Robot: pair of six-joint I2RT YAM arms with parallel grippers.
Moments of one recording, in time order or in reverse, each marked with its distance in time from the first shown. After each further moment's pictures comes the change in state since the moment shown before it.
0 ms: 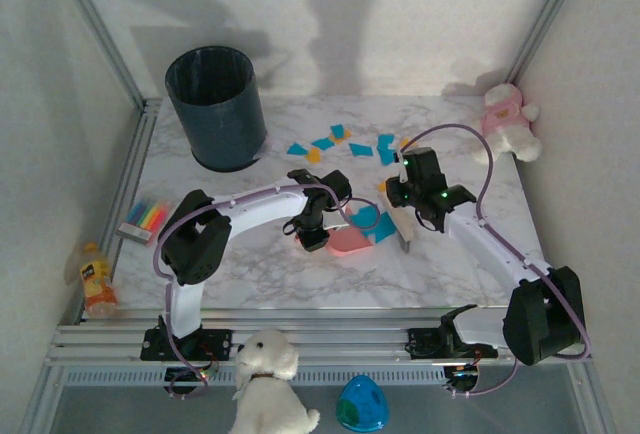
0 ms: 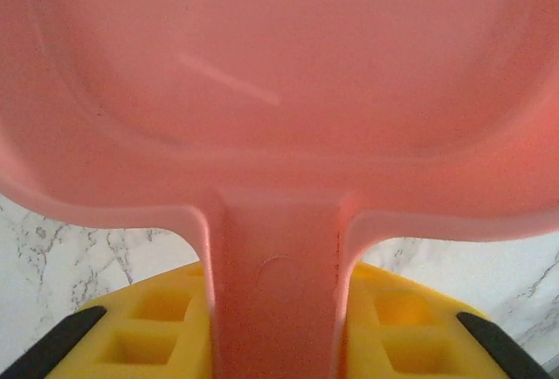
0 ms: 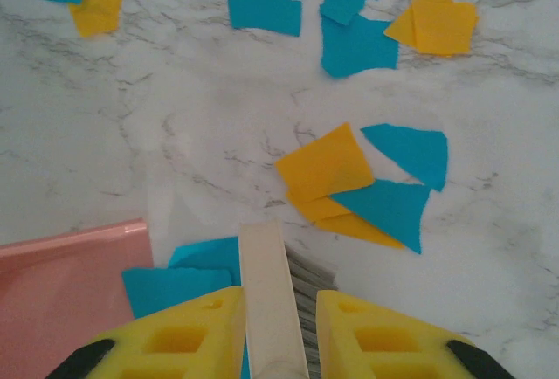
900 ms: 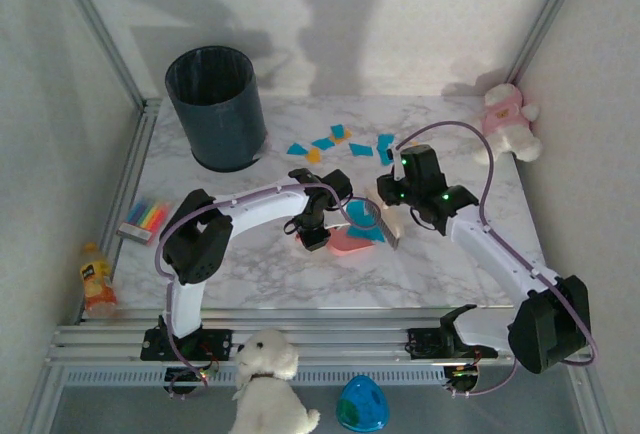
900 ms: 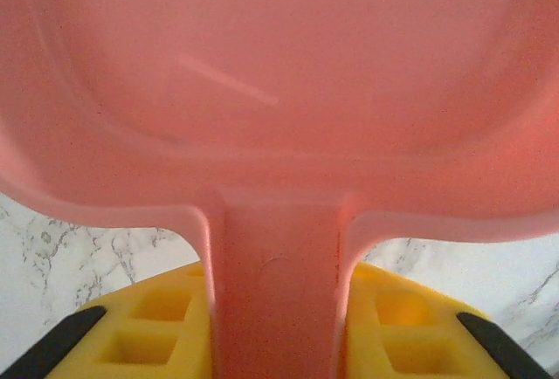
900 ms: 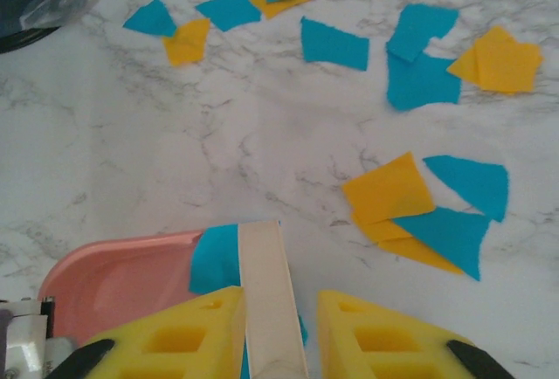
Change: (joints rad) left arm 0.002 0.009 0.013 -0.002 -0.005 -0.005; right arm 0.044 -0.050 0.032 -0.008 -0.049 0.018
